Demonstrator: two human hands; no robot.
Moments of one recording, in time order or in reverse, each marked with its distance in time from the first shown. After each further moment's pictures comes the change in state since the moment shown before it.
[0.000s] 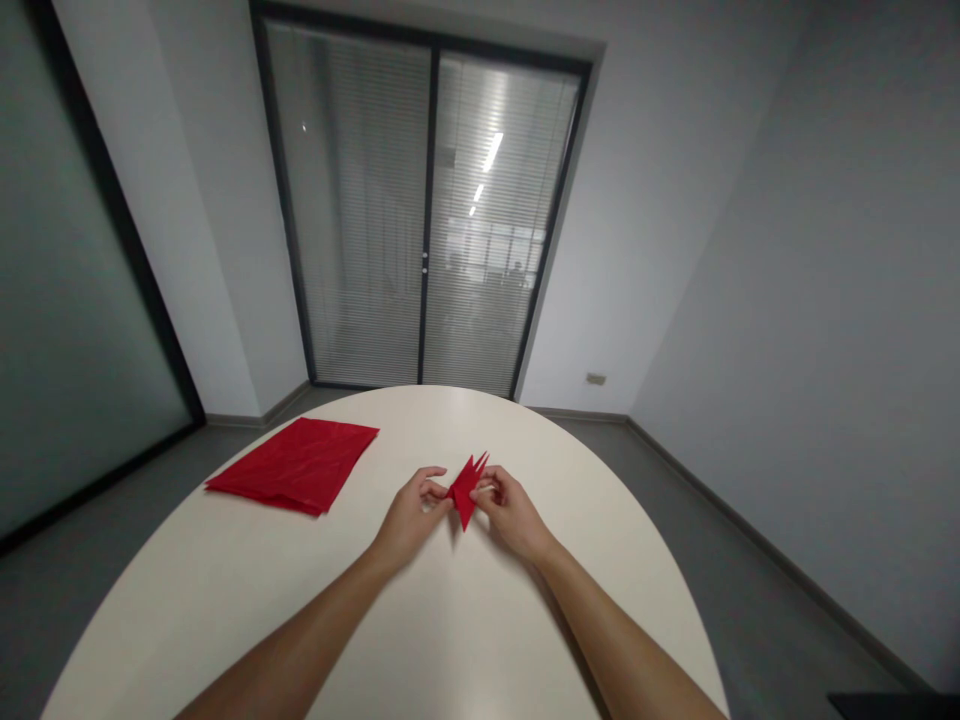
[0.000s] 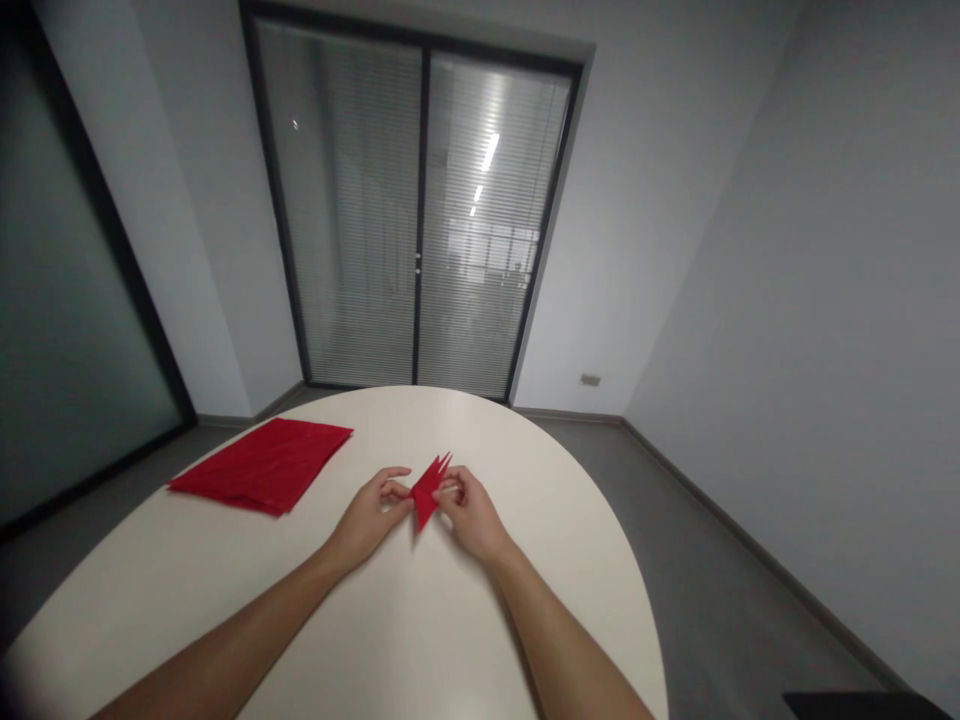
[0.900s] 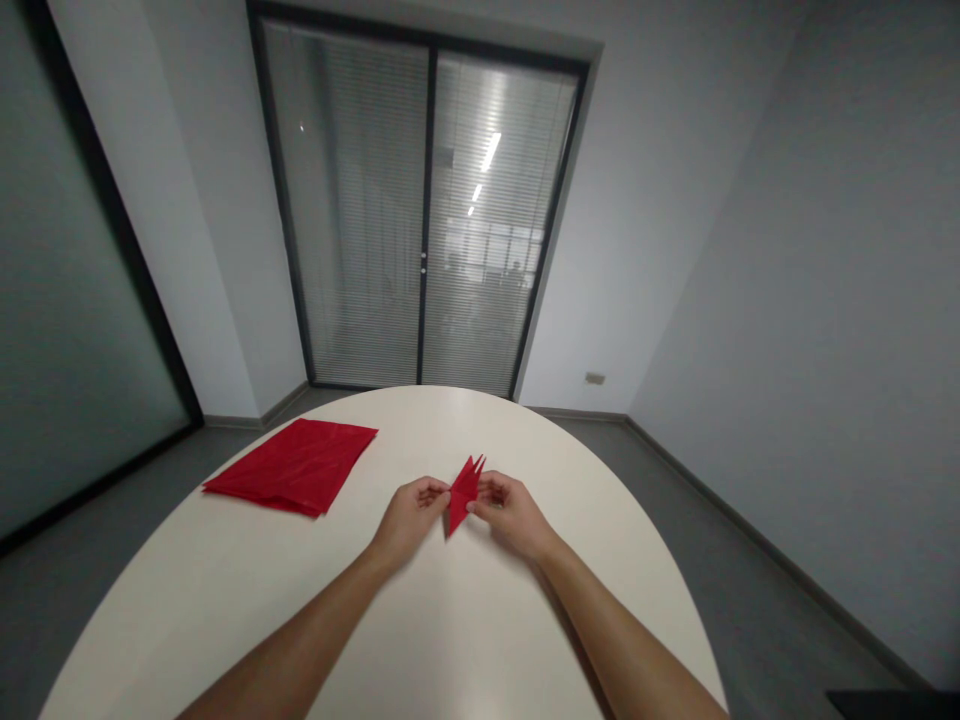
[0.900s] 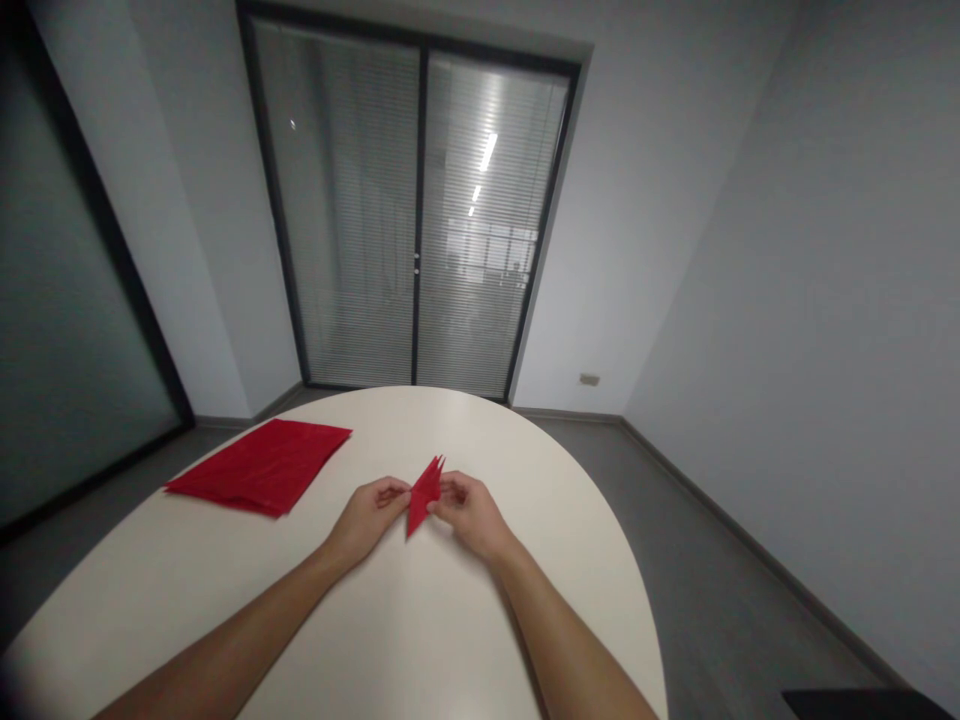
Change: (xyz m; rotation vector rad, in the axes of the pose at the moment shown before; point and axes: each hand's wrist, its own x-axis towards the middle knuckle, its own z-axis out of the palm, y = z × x) left_hand 0.000 0.012 -0.002 0.013 -0.001 -0.038; right_hand -0.001 -0.008 -0.007 -0.002 -0.107 -0.010
